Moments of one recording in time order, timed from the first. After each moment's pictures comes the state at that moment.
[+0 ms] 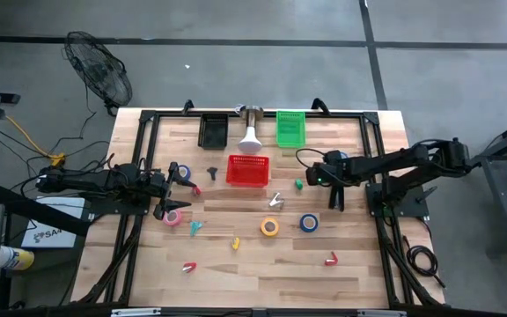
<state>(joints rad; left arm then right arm) -0.09 0.03 0.02 0.00 0.07 -0.08 -0.16 1.37 0.51 -0.47 0.46 1.19</state>
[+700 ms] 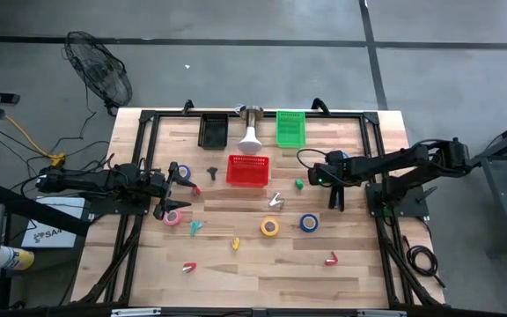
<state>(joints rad) -0.09 0.03 0.02 0.00 0.07 -0.08 -0.16 1.37 0.51 -0.52 0.48 1.22</state>
